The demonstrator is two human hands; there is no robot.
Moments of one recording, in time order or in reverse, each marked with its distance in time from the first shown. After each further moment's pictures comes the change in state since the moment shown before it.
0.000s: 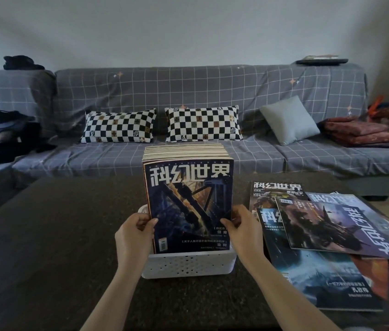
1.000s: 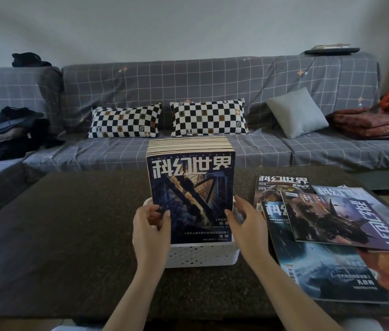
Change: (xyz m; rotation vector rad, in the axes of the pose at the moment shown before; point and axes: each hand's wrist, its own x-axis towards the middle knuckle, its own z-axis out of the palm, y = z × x) left_hand -0.032 0.011 0.012 -0.069 0.080 0.093; right_hand -0.013 -0.004 -0.002 0.017 0.036 -0.047
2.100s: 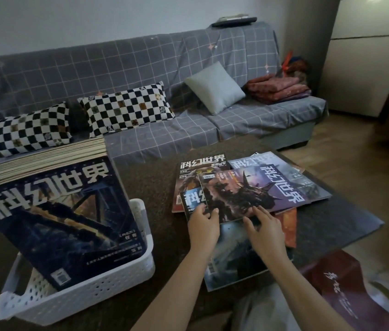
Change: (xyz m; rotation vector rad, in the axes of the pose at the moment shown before) left_hand -0.108 0.062 0.254 0.048 -0.735 -0.224; right_hand -0.010 0.153 -0.147 -0.235 0.093 0.469
